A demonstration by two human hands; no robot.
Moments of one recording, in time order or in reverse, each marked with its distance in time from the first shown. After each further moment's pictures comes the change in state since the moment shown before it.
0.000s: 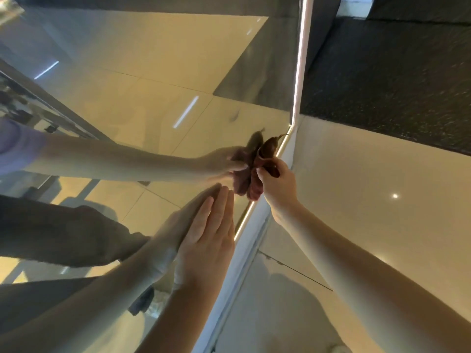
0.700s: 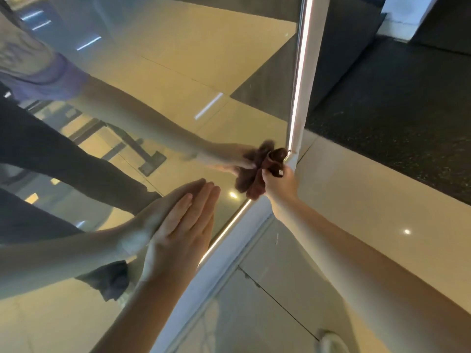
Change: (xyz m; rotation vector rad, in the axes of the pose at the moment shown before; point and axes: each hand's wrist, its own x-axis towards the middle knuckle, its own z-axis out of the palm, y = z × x) left_hand 0.068 0.011 0.005 -0.073 -0.065 -0.026; right_hand 0.110 -0.021 -0.028 -0.090 -0.100 0.157
